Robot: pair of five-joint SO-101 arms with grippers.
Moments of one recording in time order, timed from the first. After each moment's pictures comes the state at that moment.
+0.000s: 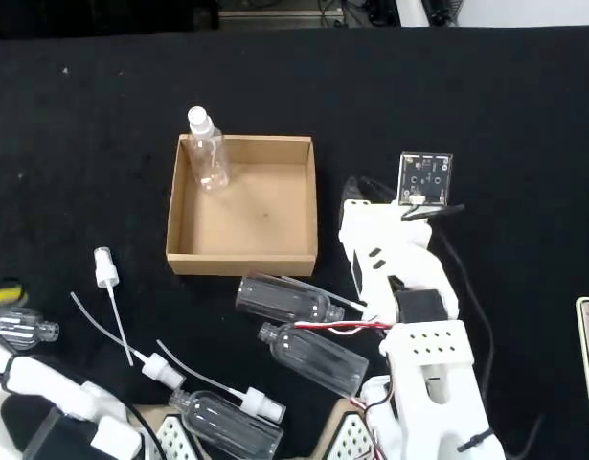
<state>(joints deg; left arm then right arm) -68.8 -30.5 43.1 57.7 -37.6 -4.3 -55.3 72.8 19.6 -5.7</state>
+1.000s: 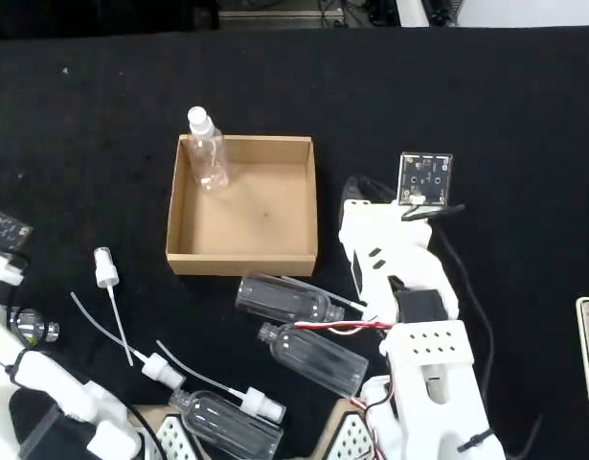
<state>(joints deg) -60.7 -29.8 48.7 44.2 -85.6 -4.3 -55.3 72.8 19.6 -5.7</state>
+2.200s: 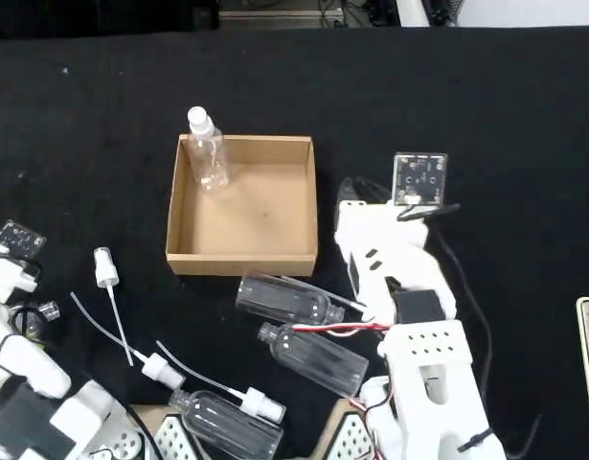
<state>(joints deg) -60.9 -19.5 54.5 32.6 -85.6 -5.6 -55.3 72.8 19.6 -5.7</state>
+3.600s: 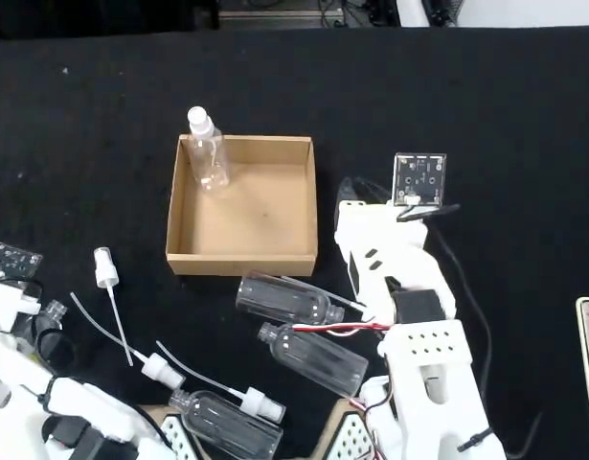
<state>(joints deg) -67.3 -42.9 60.6 55.3 -80.0 -5.6 -55.3 72.8 19.6 -5.7</state>
